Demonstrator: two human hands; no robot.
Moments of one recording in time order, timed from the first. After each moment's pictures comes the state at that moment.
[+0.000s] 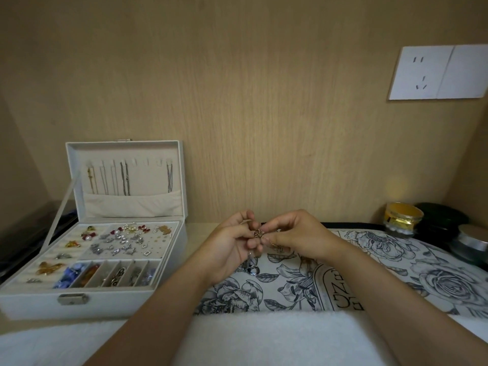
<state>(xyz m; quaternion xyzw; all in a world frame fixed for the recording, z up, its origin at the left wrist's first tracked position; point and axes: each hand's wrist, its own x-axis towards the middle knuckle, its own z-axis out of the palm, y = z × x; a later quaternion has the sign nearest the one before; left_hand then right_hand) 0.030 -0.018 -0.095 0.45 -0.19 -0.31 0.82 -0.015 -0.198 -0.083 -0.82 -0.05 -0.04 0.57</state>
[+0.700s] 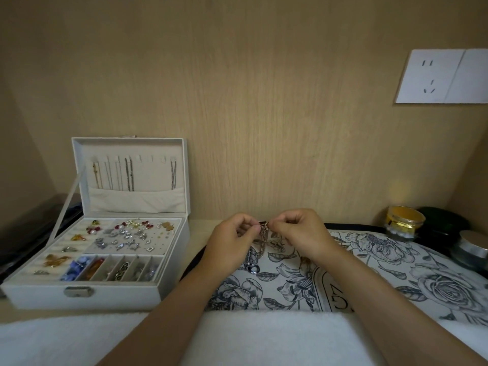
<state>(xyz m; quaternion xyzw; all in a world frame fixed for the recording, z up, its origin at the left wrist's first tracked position) 0.034 -0.022 -0.111 0.79 -0.25 0.07 0.55 -0.013 -0.192 -0.084 -0.82 0.03 -0.15 0.54</state>
